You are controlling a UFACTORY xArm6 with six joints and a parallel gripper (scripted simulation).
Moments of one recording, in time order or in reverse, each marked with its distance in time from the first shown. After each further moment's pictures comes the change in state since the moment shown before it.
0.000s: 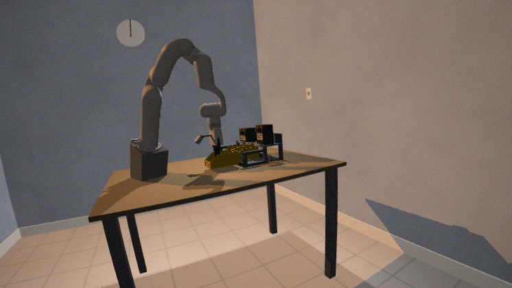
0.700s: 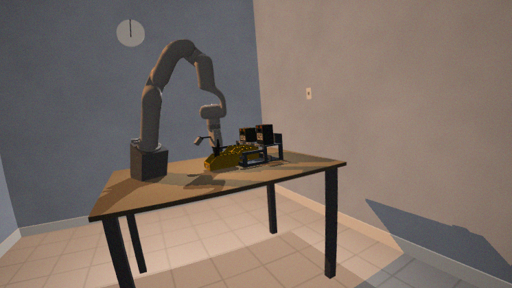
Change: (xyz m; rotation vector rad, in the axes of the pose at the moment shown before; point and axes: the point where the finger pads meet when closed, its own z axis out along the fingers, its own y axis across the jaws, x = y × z) arm 0.004 0.000 0.008 0.000 -0.003 0.001
